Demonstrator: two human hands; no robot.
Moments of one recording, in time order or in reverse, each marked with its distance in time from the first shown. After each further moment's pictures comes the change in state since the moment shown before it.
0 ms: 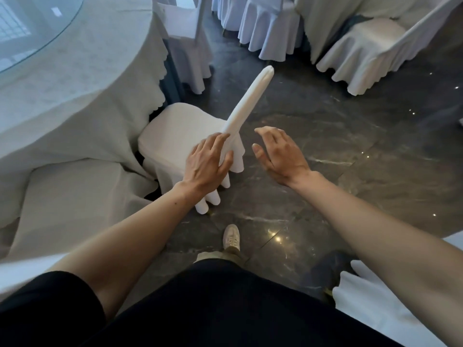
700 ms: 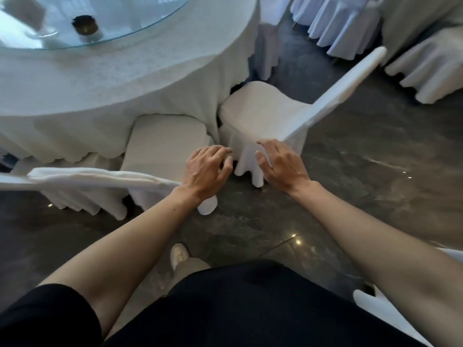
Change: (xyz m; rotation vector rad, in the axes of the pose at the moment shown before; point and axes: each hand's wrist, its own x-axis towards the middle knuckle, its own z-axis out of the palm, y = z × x) left_hand -0.273 -0.161 -0.192 0.117 0.017 -0.124; right_hand -0.082 -0.317 0.102 0.083 -0.064 -0.160
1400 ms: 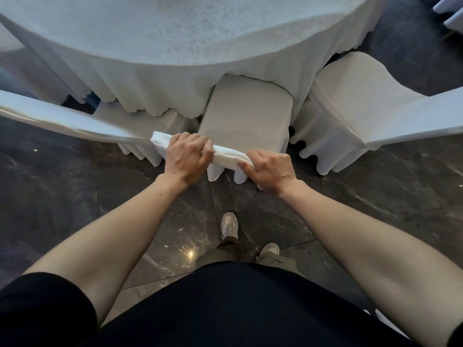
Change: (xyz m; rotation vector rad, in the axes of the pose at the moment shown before) left_hand -0.102 -0.307 -0.106 0.158 -0.009 -0.360; right_hand 0.109 -0.253 0.199 -0.108 -0.181 -0.273
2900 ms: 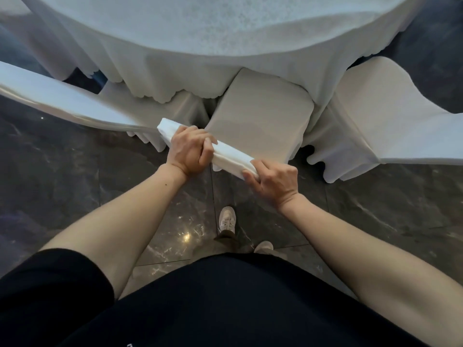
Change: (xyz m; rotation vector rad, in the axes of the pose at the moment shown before) left_hand 0.021 -0.008 0.001 -0.114 -0.002 -0.001; right_hand 0.003 0.006 0.017 0.040 0.213 -0.086
